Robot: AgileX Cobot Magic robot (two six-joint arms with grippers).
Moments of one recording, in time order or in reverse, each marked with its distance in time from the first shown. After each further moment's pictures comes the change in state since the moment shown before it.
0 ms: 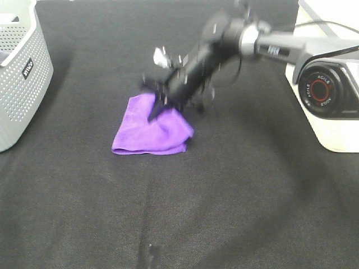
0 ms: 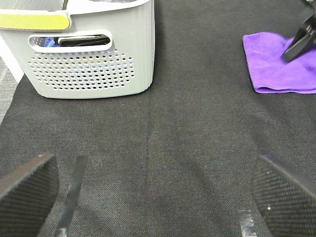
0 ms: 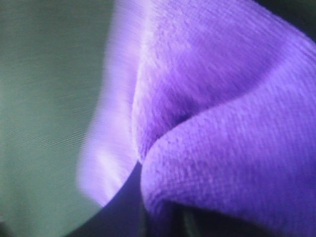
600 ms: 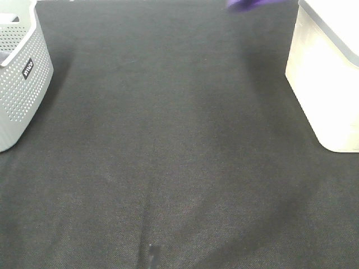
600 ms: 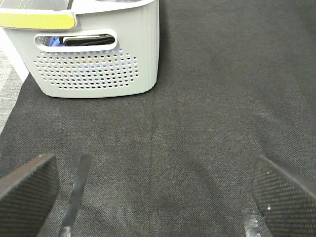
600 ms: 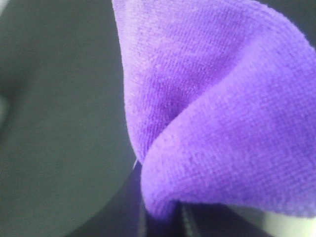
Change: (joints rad) left arm 0.000 0.000 0.000 0.000 0.000 0.000; right arm -0.353 -0.359 -0.394 -0.390 0.073 0.097
